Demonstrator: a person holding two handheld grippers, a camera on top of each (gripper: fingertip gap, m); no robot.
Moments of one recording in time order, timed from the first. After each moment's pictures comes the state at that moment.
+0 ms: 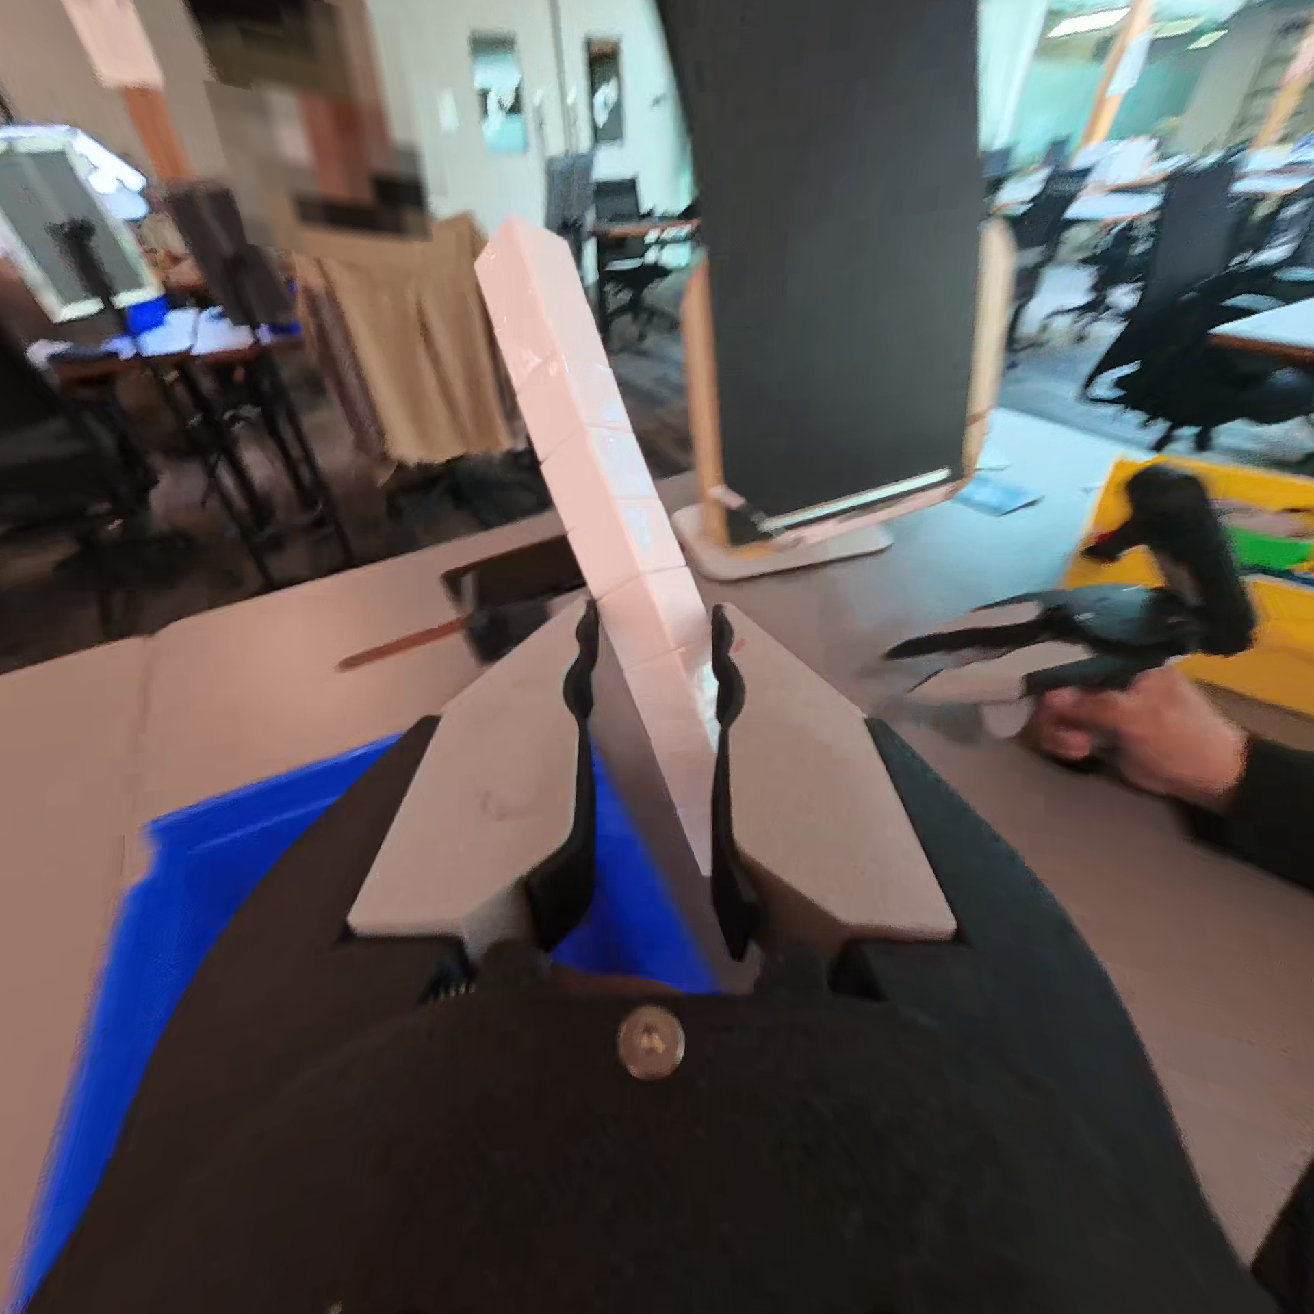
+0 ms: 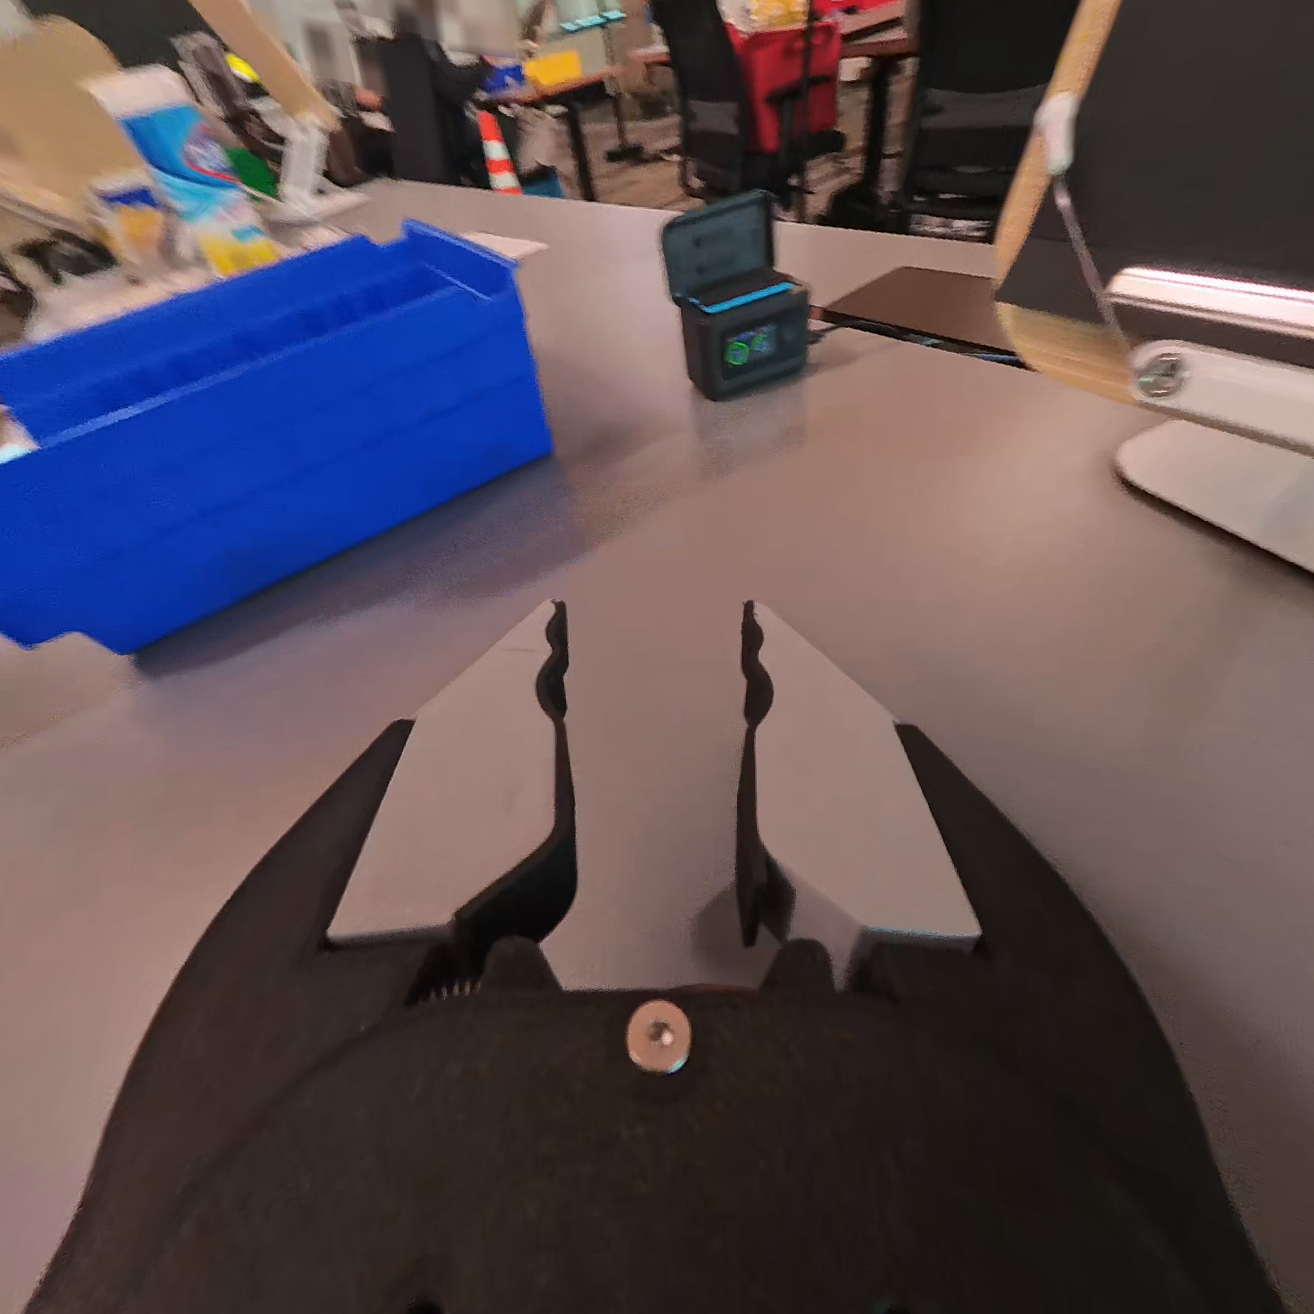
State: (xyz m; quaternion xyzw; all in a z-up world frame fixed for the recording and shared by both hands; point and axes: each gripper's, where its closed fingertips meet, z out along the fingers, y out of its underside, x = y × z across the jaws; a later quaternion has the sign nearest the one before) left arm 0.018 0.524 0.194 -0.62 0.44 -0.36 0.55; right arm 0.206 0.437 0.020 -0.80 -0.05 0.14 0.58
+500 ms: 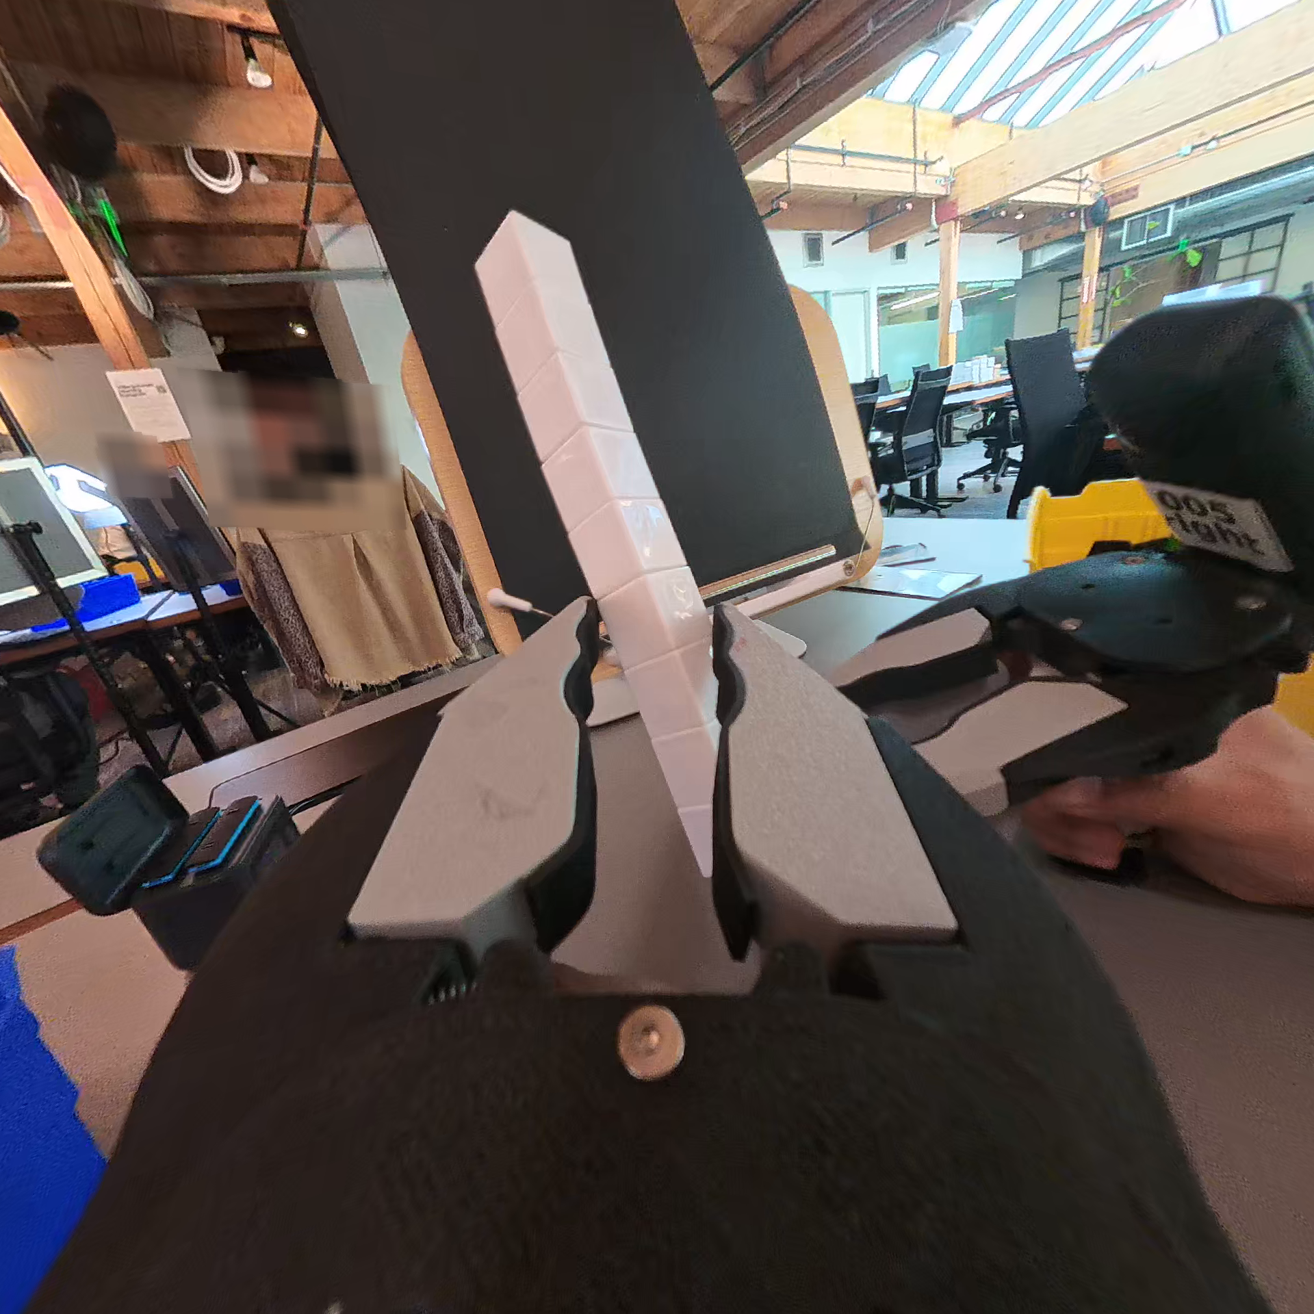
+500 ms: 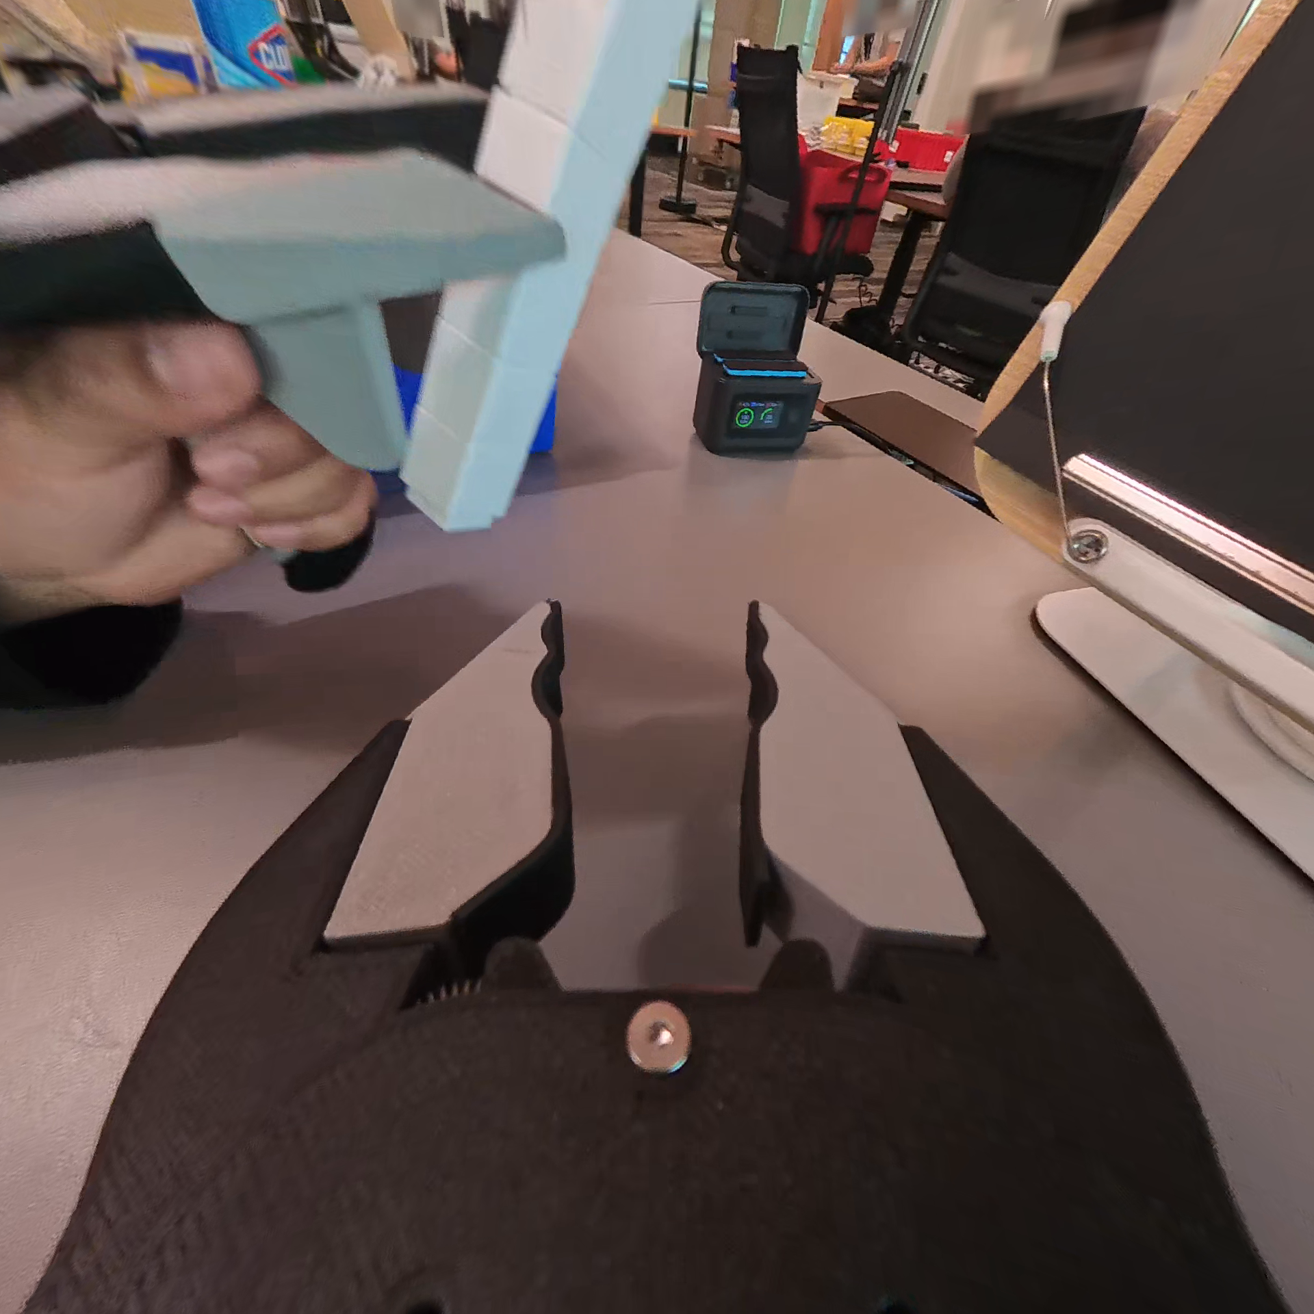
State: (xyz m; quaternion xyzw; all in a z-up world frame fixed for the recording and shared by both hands) left arm 0.191 0.452 0.111 -0.47 0.43 -0.41 0.65; right arm 0.212 0.435 0.029 -0.77 -0.17 0.07 0.62
